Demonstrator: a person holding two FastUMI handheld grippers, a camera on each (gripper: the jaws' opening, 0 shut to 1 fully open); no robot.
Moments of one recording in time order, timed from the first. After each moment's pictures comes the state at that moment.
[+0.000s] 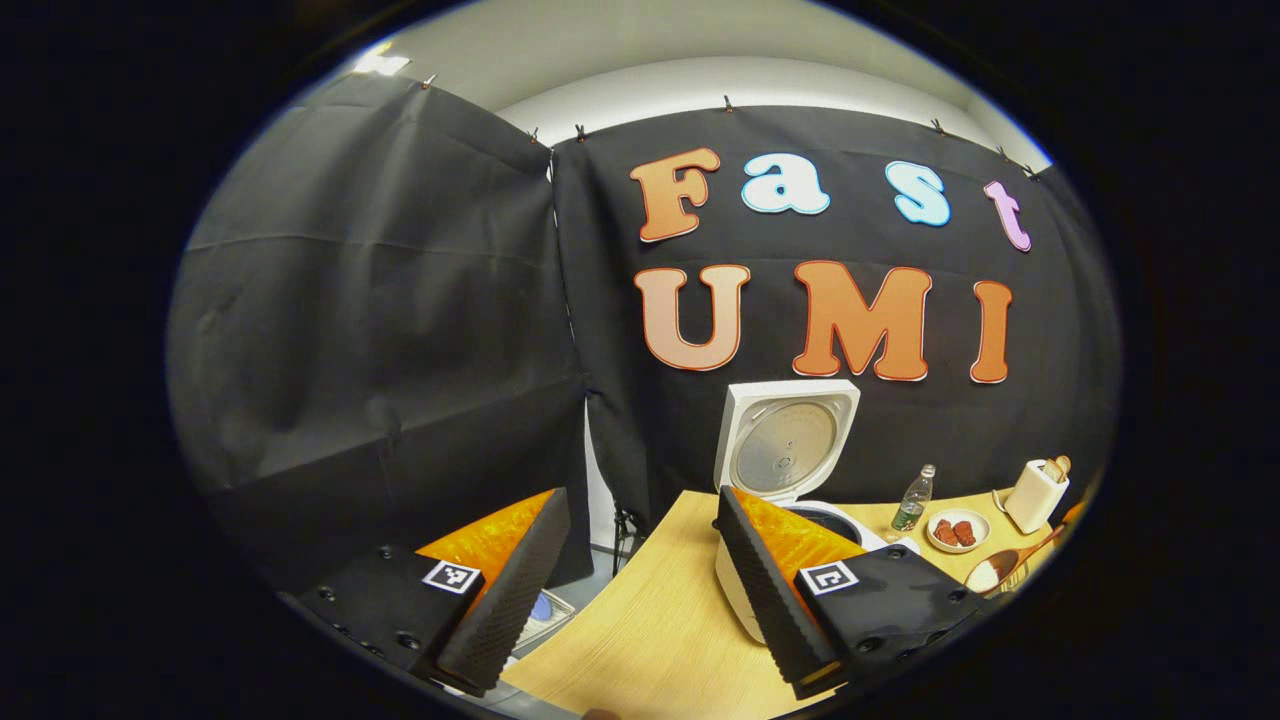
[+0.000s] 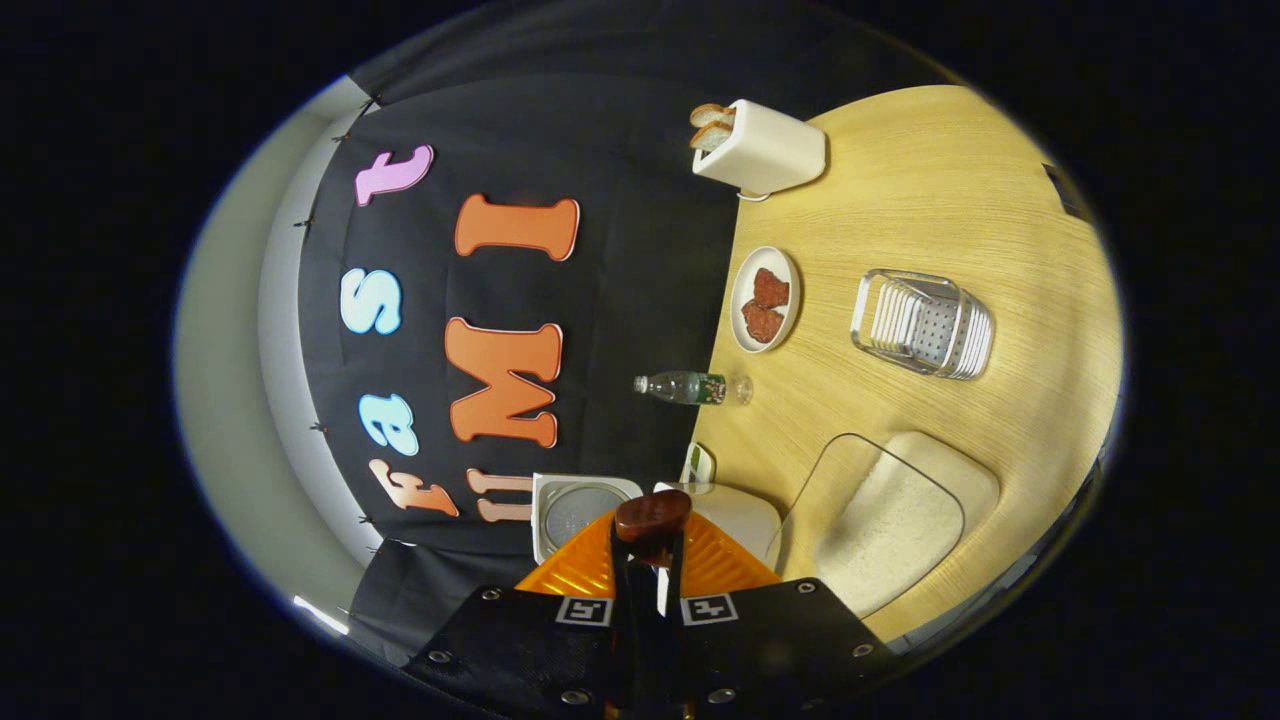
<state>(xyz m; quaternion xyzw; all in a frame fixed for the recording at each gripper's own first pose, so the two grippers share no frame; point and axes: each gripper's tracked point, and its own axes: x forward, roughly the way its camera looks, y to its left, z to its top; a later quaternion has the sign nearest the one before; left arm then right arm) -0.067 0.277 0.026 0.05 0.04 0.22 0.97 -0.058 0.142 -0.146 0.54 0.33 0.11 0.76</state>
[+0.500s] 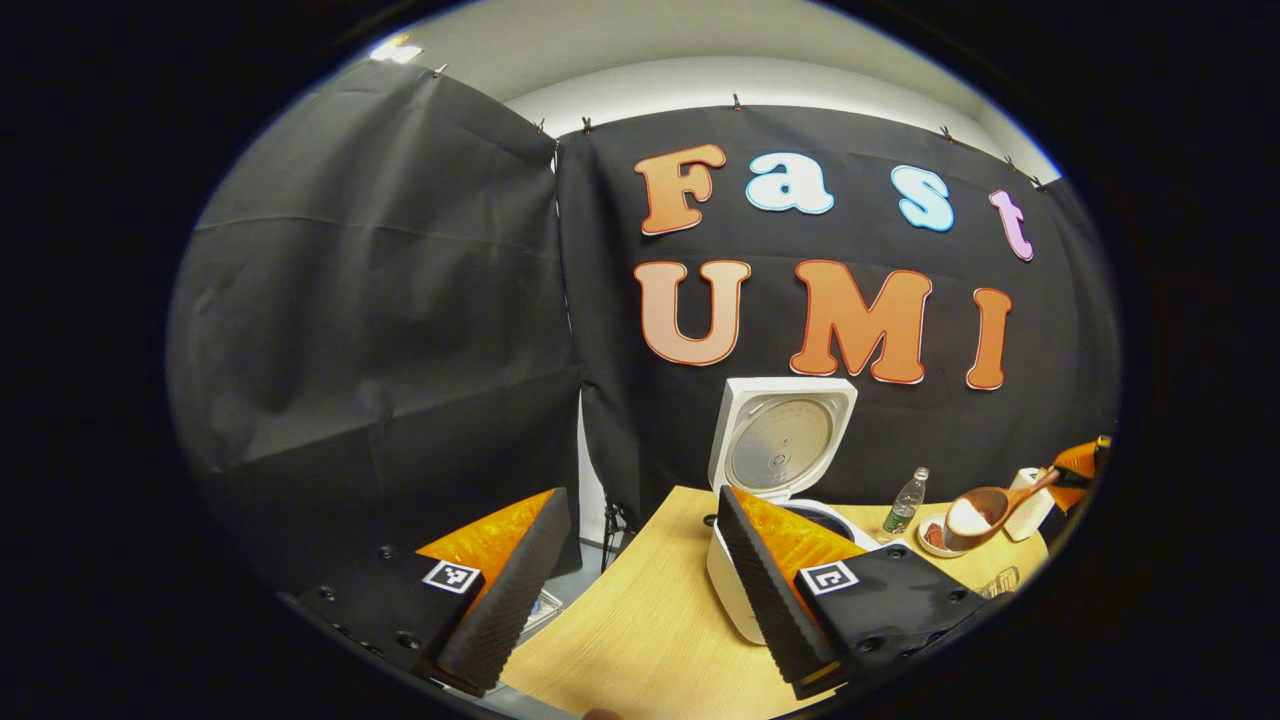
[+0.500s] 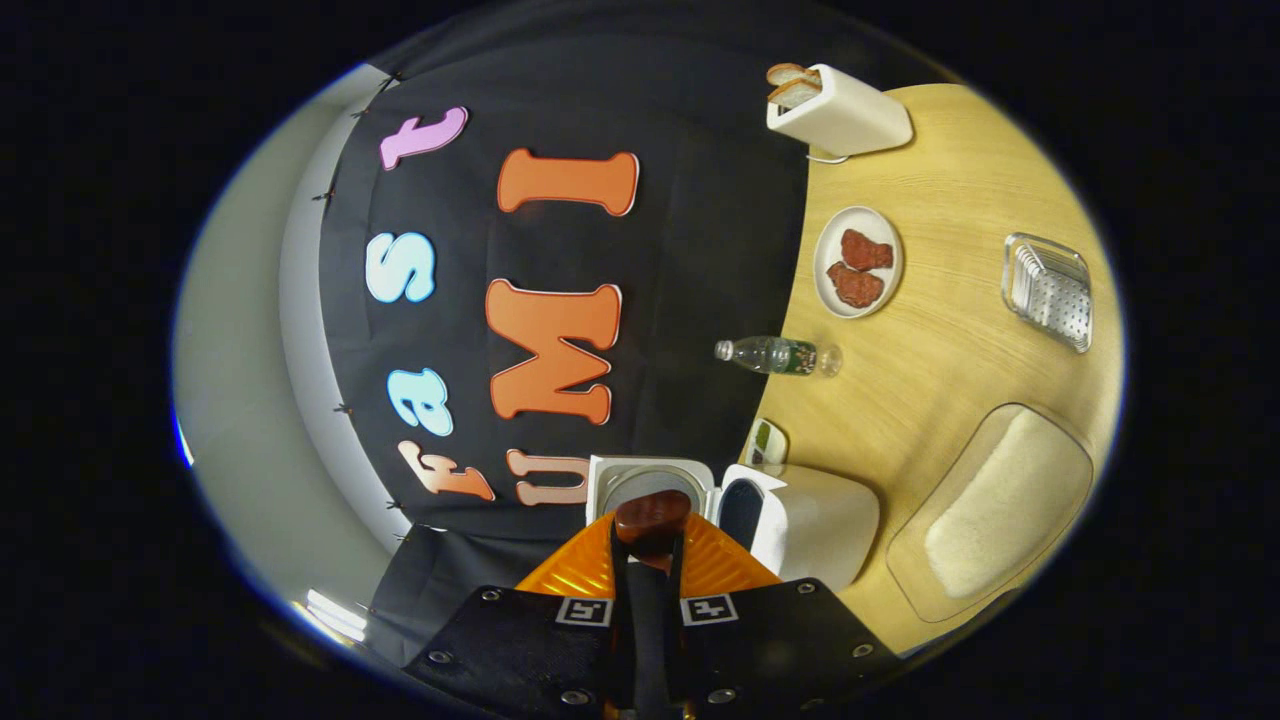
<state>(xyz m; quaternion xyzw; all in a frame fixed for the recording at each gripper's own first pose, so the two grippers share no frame) -0.068 0.281 0.019 0.04 0.04 0.21 0.98 -0.005 0.244 -0.092 0.55 0.34 0.17 0.75</state>
